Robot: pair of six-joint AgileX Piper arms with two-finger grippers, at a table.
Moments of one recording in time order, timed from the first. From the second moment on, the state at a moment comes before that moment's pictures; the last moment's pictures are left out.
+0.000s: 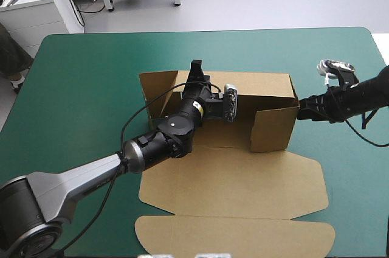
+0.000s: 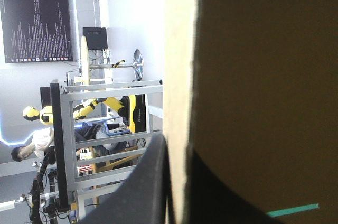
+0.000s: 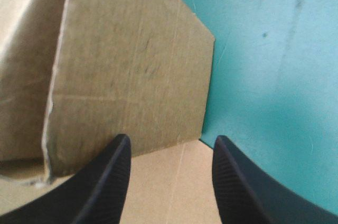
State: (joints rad) left arm -0.94 1.68 -1.29 1.34 0.56 -0.17; right arm -0.20 1.48 -1.28 0.57 1.22 -0.49
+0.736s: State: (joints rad) left arm -0.94 1.68 -1.29 1.34 0.56 -0.18; right arm -0.20 1.46 -1.20 0.73 1.23 -0.91
